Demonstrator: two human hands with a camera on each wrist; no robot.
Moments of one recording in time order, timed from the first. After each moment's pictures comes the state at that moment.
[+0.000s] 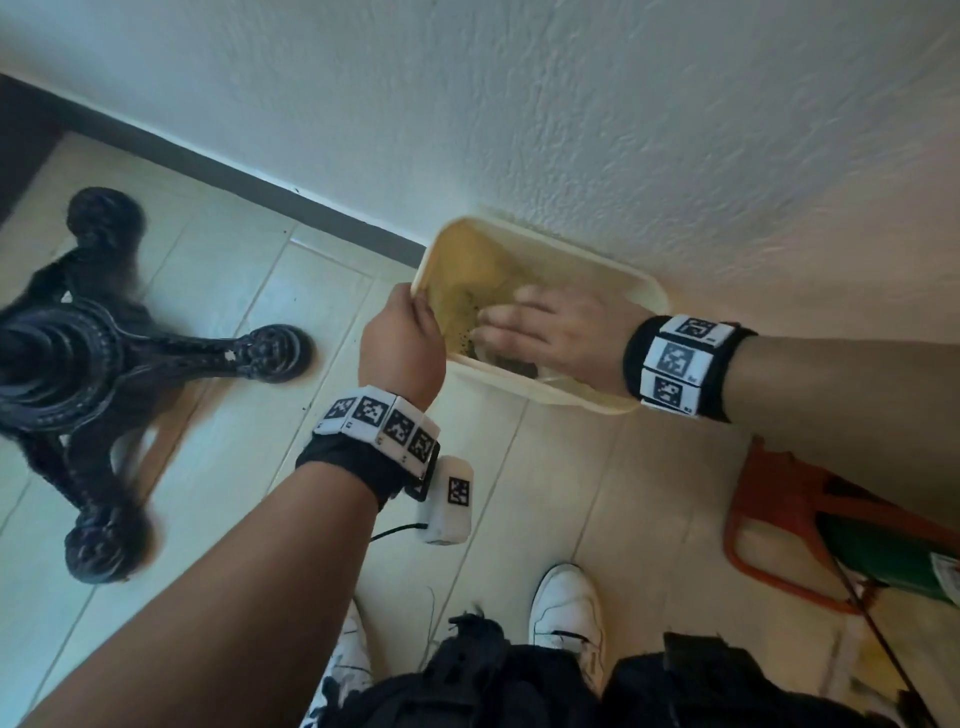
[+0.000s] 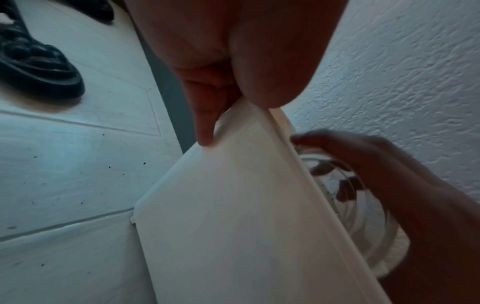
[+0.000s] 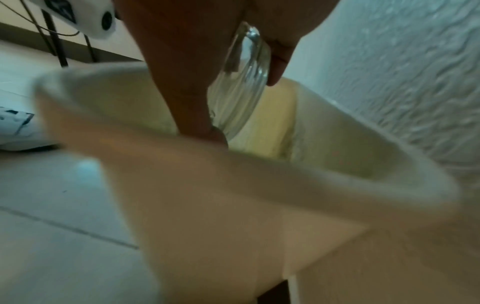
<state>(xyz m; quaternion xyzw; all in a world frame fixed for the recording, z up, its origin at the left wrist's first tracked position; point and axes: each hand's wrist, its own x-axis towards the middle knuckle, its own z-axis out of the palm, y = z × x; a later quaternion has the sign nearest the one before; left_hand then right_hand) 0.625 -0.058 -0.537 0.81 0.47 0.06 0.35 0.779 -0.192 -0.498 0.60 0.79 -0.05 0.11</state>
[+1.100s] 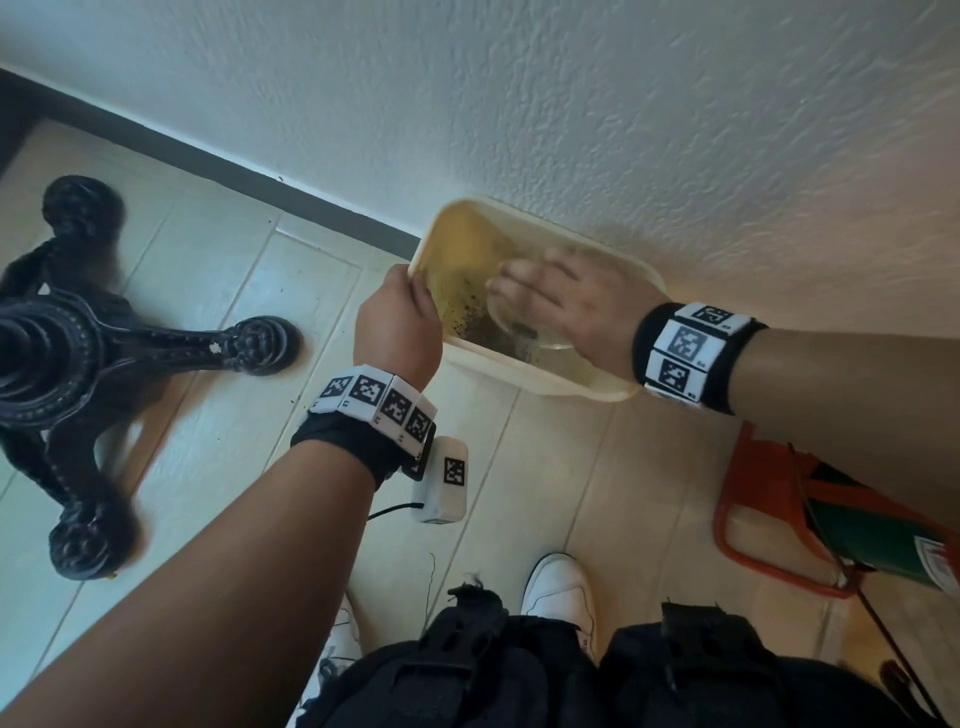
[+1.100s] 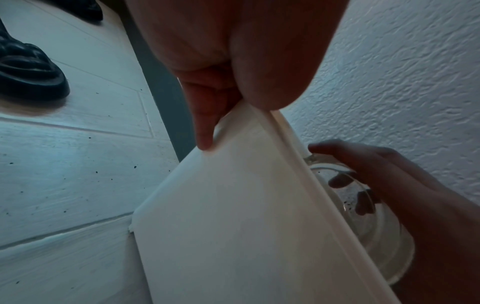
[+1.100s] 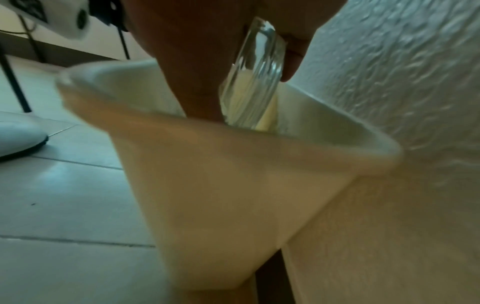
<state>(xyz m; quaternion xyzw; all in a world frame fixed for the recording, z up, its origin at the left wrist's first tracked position) 0.634 -0.059 -0.538 0.81 0.47 0.07 0.34 0.791 -0.210 -0.501 0.64 0.75 -0.08 0.15</state>
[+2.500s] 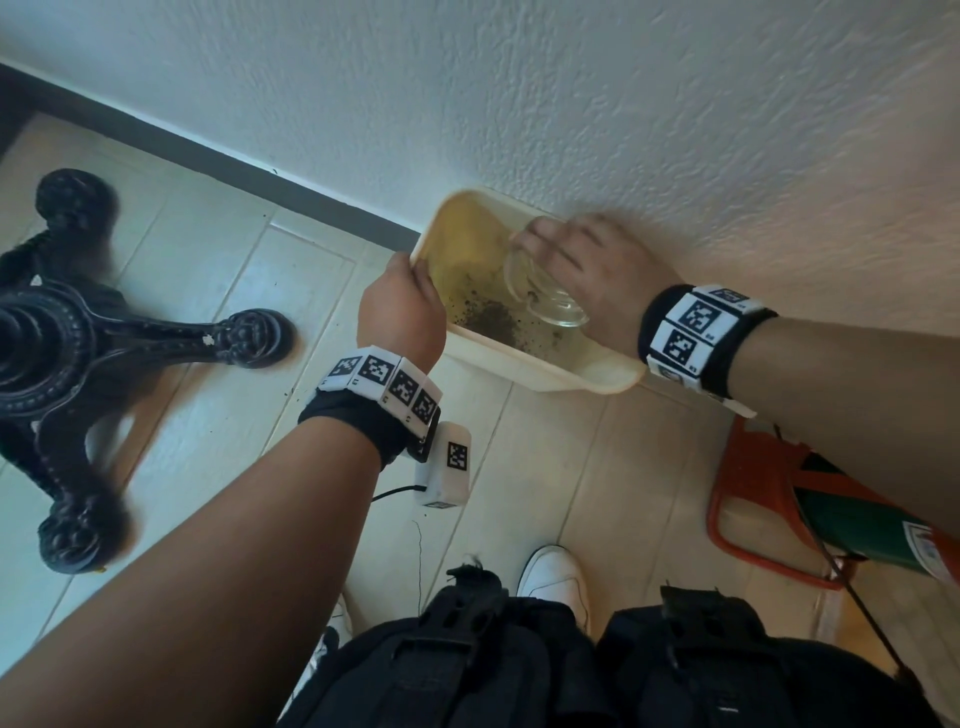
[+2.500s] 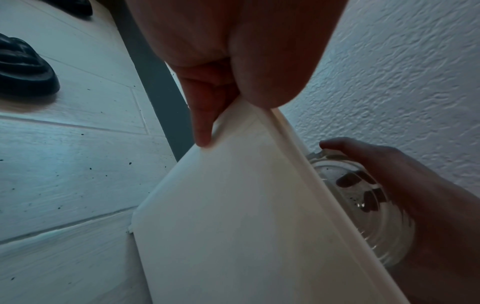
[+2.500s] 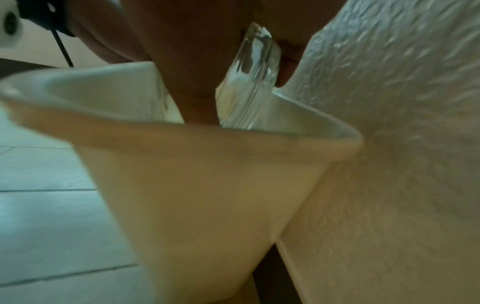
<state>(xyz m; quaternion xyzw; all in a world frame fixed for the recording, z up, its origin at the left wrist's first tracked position) 0.642 -0.068 -0.534 0.82 0.47 0.07 0.32 0.804 -0.212 -0.497 0.73 0.65 -0.12 0.15</state>
